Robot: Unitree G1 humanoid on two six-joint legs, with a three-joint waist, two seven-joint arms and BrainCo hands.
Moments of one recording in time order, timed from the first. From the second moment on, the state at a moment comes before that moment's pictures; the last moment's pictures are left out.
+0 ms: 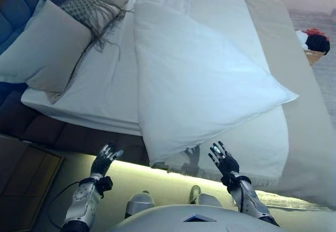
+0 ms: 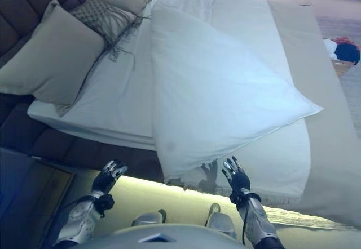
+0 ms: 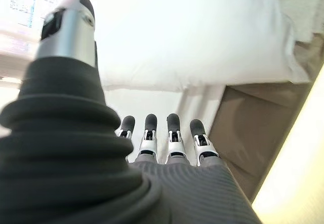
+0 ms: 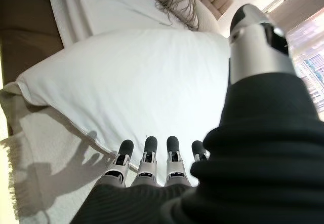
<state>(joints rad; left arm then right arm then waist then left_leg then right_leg) 0.26 0.36 -0.09 0.45 -0.54 -0.14 -0.13 0.24 -0.30 0.25 0.42 0.89 -0.10 0.08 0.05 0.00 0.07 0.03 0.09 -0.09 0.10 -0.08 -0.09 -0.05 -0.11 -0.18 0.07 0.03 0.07</state>
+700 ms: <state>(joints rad) -0.20 0.48 -0.44 0.50 0.13 -0.32 0.44 0.01 -0.33 0.26 0.53 0.94 -0.15 0.00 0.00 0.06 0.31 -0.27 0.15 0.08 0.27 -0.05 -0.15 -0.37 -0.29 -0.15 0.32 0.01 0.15</state>
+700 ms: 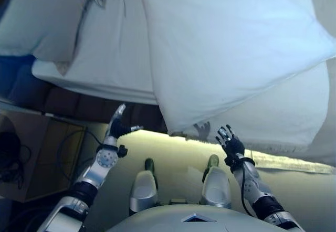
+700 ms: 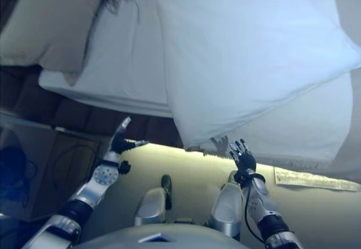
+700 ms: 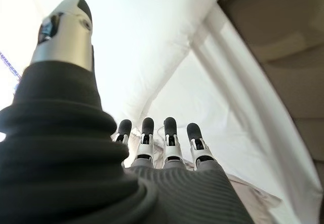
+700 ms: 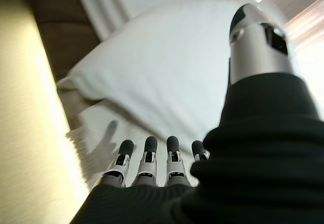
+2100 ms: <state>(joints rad) -0.73 0.29 -0.67 0.50 0.73 0.06 0.78 -0.18 -0.25 0.35 0.47 1.02 -0.26 -0.14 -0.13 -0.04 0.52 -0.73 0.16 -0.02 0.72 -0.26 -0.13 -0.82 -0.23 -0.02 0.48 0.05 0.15</state>
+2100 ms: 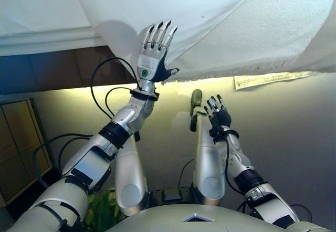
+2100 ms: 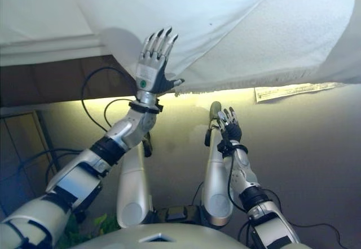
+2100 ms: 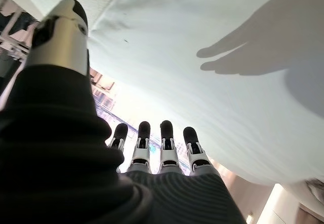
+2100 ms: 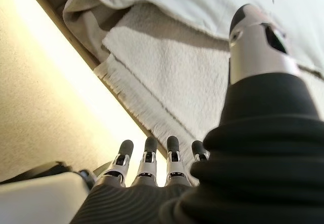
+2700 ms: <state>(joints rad) -0.49 0.31 -0.58 0.41 -0.17 -0.24 0.31 -0.06 -0.26 0.31 0.42 0.98 -0.25 -0.04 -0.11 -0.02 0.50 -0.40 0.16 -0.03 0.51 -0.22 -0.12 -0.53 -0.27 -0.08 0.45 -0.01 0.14</state>
